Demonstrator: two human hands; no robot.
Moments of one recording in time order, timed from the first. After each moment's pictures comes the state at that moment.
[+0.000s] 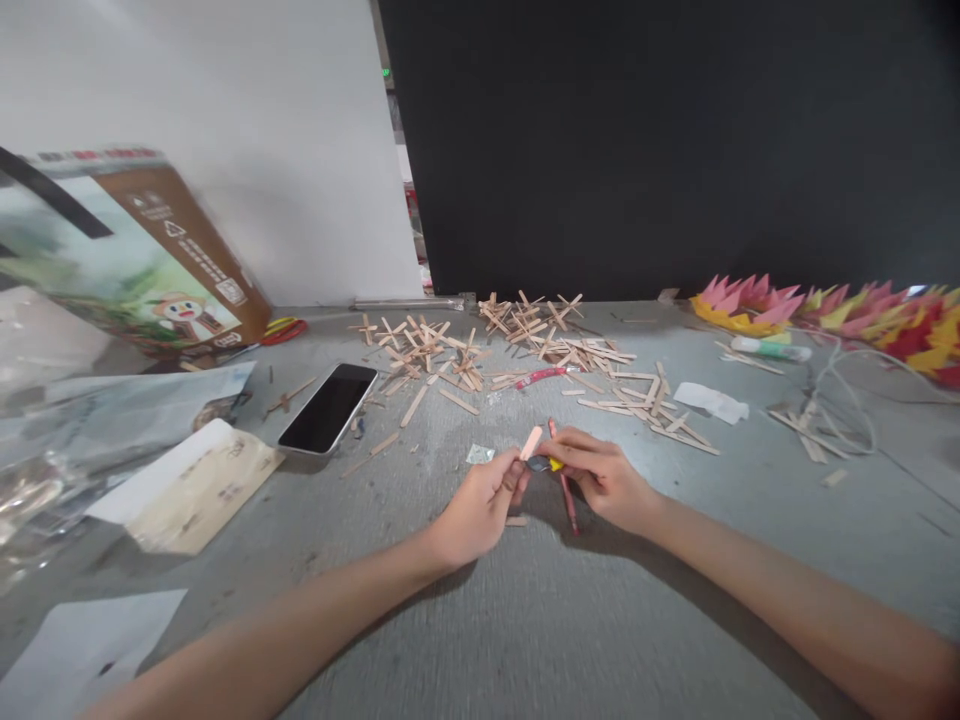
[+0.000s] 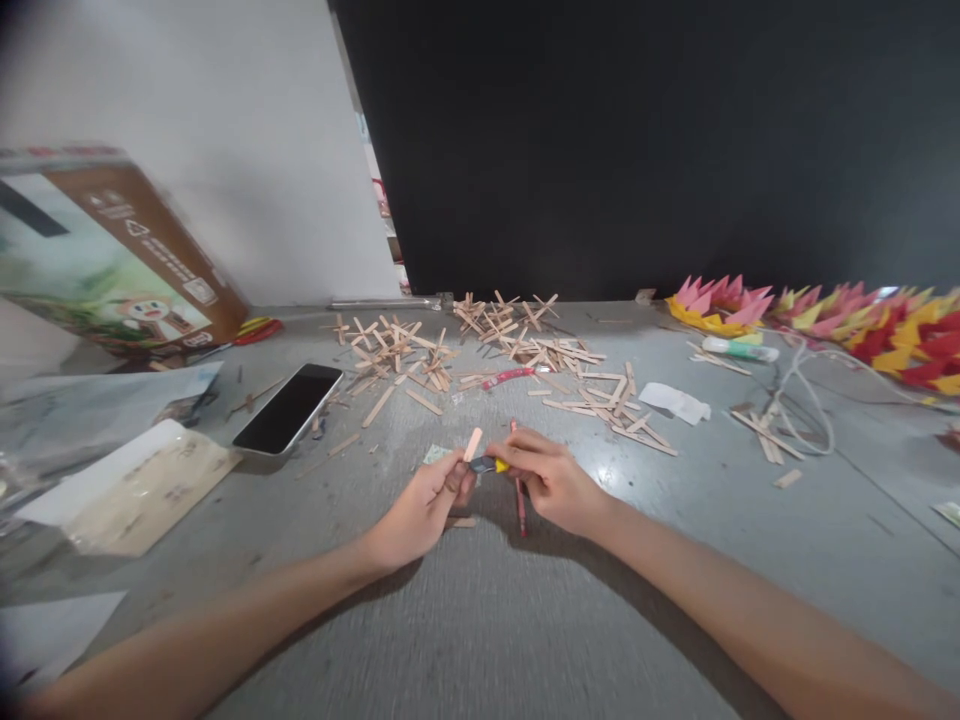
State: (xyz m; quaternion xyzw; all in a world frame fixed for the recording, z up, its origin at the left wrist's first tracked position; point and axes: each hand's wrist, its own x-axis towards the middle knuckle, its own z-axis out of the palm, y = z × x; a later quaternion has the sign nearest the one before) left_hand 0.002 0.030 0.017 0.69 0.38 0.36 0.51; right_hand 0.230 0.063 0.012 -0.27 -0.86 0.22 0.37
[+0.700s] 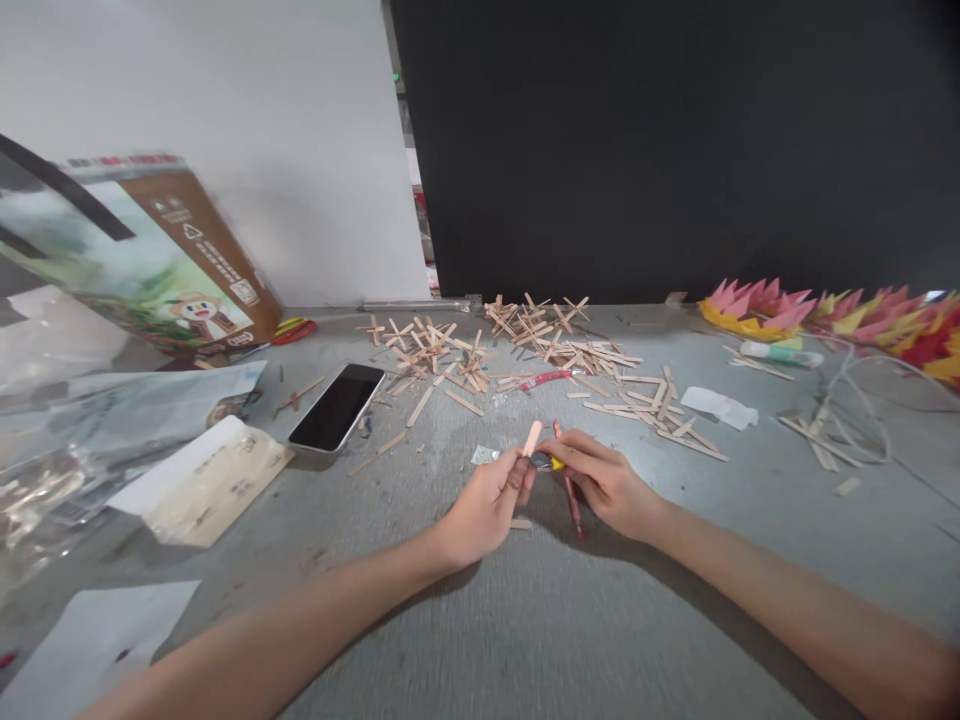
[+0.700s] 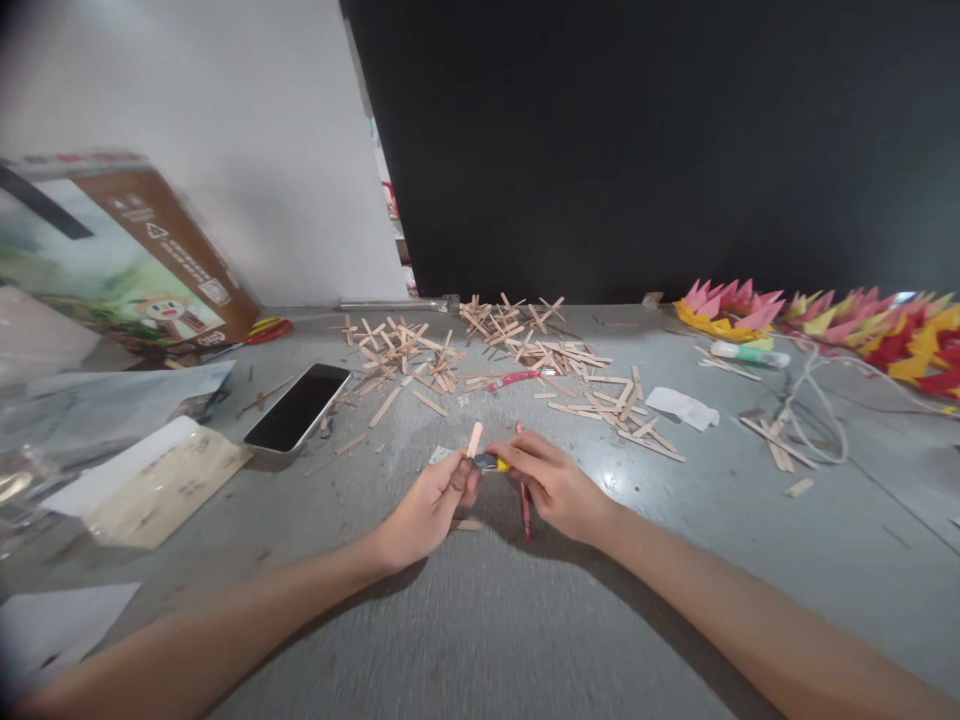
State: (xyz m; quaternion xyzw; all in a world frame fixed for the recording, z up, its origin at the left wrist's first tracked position) left_hand 0.006 0.028 0.023 0.67 0.38 0.38 0.51; right_hand 0.231 0.060 0.013 -0.29 -0.87 0.22 0.33
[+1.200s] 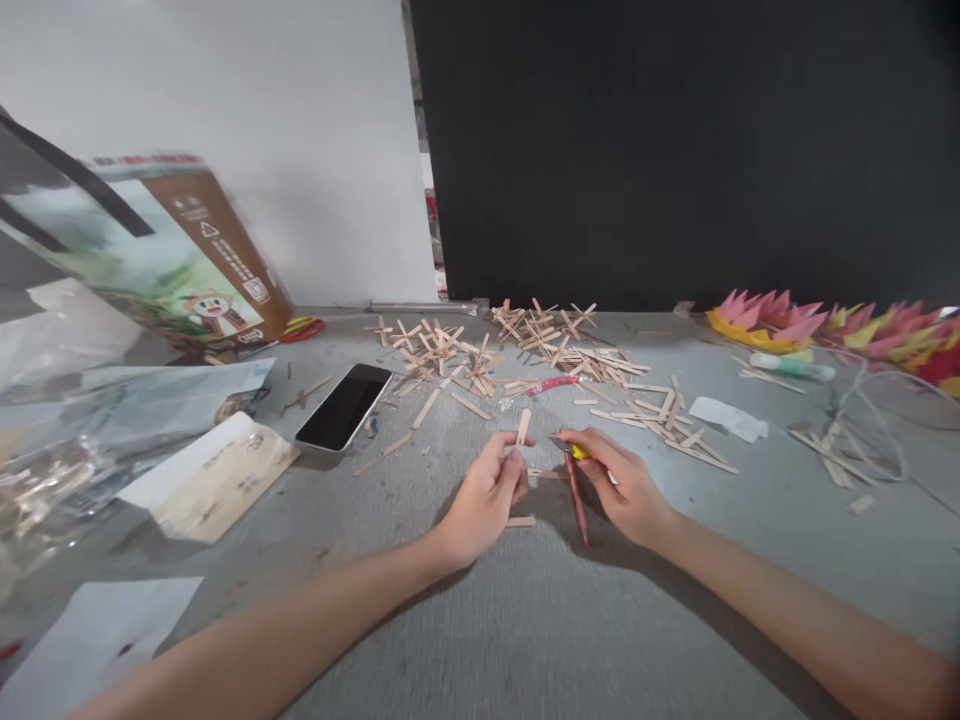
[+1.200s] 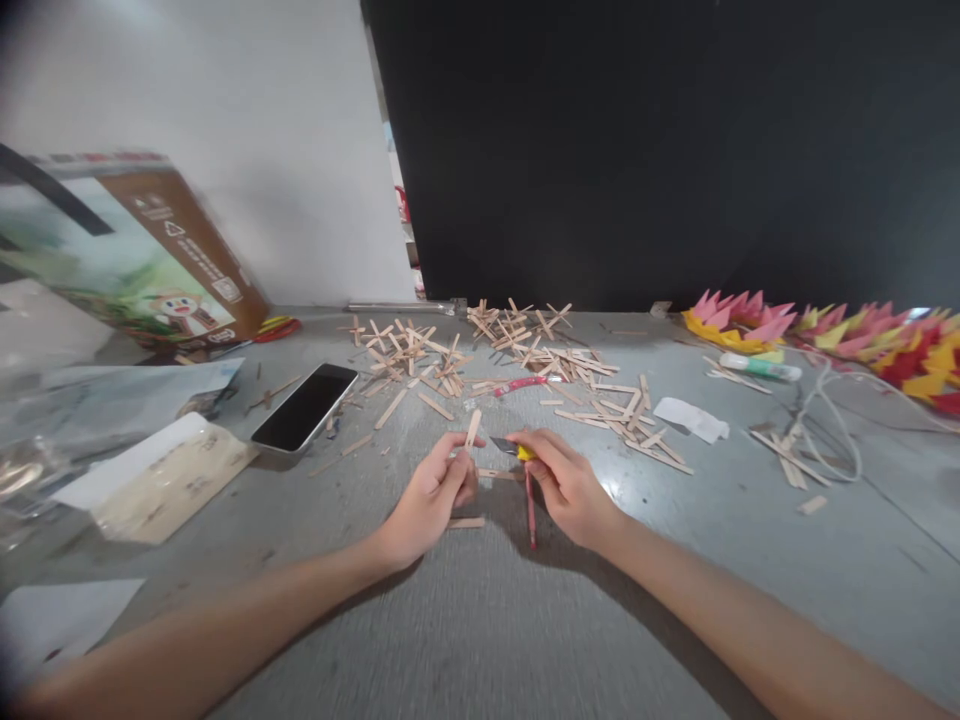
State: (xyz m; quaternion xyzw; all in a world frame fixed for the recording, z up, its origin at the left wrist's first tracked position) left_hand 0.006 0.034 0.018 0.56 0.37 0.47 0.58; right_hand 0.232 0.063 0.007 -0.33 -0.83 0.21 0.40
